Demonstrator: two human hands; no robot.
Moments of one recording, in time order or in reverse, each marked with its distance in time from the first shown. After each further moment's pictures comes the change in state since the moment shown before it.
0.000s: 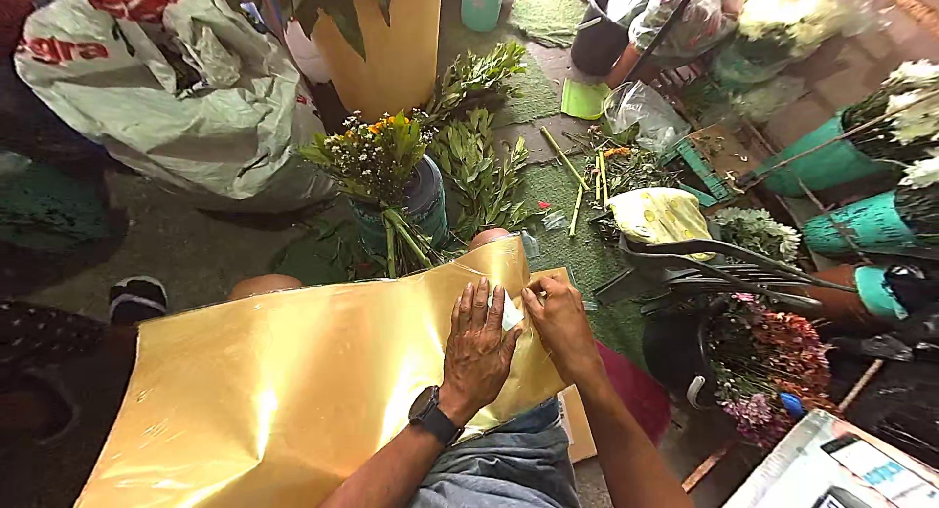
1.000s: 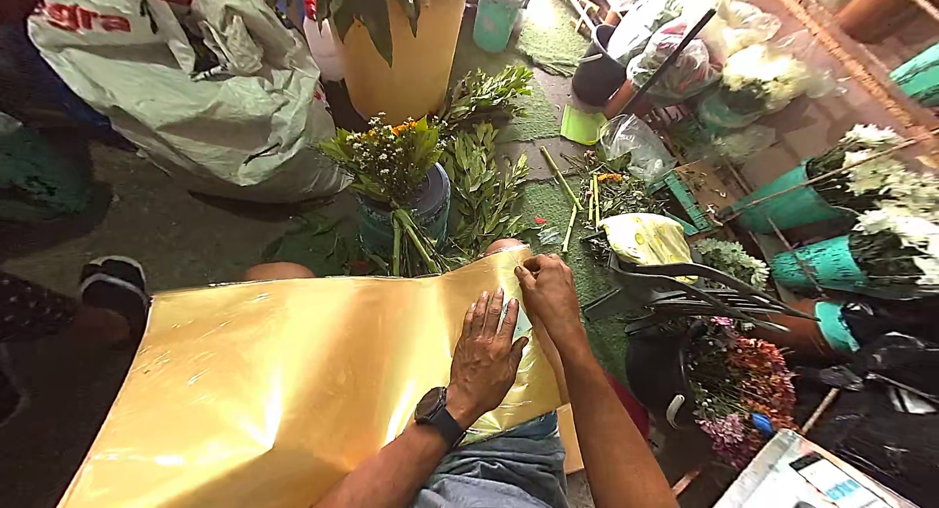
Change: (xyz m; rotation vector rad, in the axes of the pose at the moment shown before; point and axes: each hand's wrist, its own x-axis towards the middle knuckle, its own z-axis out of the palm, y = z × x) left_hand -0.005 0.003 0.005 -0.031 -0.044 0.031; right_hand 0.042 -0.038 -0.004 -0.094 0.005 0.087
